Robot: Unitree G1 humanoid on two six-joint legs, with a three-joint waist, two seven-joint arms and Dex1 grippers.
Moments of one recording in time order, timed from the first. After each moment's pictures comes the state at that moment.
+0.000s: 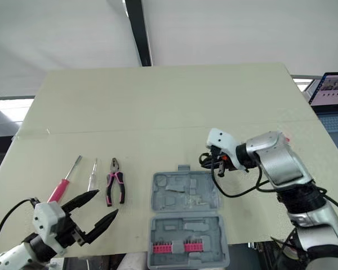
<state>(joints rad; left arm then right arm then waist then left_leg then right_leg) 0.65 0.45 0.30 -0.62 -0.44 0.11 -0.66 -0.59 -0.75 0.24 -0.26 0.16 0.89 1.25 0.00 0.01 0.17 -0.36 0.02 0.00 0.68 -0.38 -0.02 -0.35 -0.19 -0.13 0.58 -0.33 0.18</state>
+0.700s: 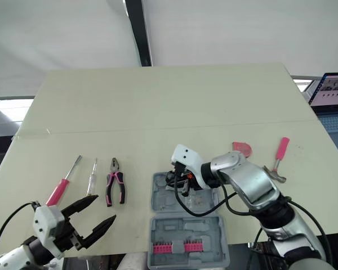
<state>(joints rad) 0.69 0.46 0.30 -0.58 -0.44 0.08 -0.73 -0.61 -0.54 0.41 -0.36 0.30 1.07 0.98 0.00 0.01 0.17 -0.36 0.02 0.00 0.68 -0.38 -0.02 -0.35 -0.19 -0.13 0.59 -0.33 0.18</state>
